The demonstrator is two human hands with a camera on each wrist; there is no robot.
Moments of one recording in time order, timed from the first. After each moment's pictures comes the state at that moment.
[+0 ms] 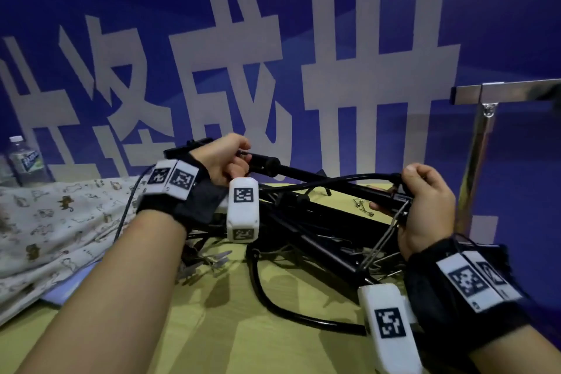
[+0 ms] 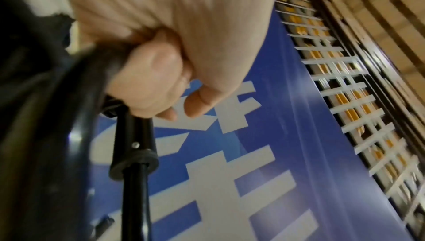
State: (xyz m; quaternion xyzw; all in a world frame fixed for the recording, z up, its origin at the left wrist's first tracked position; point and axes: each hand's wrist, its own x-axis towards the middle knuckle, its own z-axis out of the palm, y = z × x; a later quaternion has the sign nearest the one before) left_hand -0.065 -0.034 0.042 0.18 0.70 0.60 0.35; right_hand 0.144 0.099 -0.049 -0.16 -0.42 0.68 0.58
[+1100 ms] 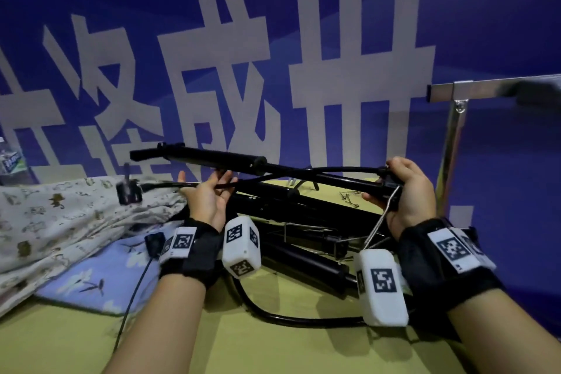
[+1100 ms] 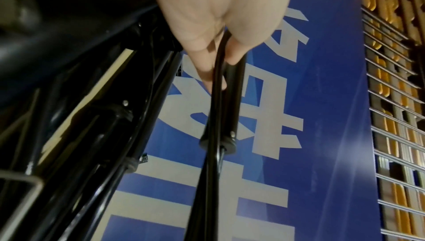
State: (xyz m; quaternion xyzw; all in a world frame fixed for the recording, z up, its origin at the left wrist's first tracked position) left_hand -0.086 -0.035 -0.059 0.11 0.37 0.91 0.15; right_hand 0.154 0.107 -0.046 -0.19 -0.41 0.73 0.52
